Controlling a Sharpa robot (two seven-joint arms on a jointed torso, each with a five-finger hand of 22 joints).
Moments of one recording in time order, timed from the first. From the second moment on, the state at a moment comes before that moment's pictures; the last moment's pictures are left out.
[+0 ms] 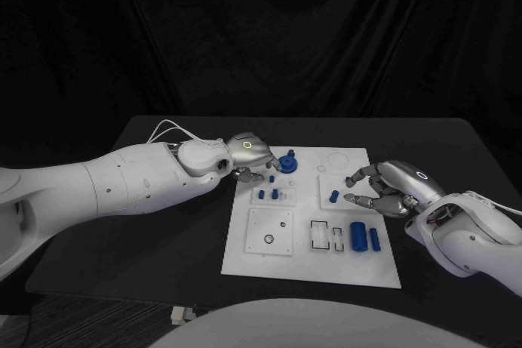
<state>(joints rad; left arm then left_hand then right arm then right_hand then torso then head) 1.21 -0.62 -0.21 1.22 -1.97 -0.36 0.14 1.39 -0.17 0.38 0.16 0.07 0.80 -0.10 0.07 0.17 0.98 -0.01 0.16 0.15 1.39 -0.07 1.16 0.92 0.06 1.45 0.06 1.29 1.31 1.11 -1.06 -0.21 1.75 -1.48 -0.61 -0.07 1.38 -0.11 0.14 0.27 0.21 0.88 0.11 0.37 0.20 1.47 0.03 1.57 1.31 1.47 -0.03 1.57 1.31 0.02 1.47 0.08 1.48 1.31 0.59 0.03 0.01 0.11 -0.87</state>
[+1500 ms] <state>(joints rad) 1.25 -0.94 -0.21 1.49 -1.17 -0.56 0.51 1.13 -0.04 -0.01 0.29 0.11 0.34 -0.07 0.04 0.04 0.07 -0.11 0.08 0.03 0.00 0.01 0.00 0.00 0.07 0.01 0.17 0.02 0.25 1.25 -0.89 -0.21 1.46 -1.70 -0.45 -0.03 1.47 -0.25 0.35 0.27 0.06 0.99 0.09 0.12 0.13 1.08 0.07 0.09 0.26 1.47 -0.03 1.41 1.31 0.05 1.47 0.08 1.35 1.31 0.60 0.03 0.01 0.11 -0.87</state>
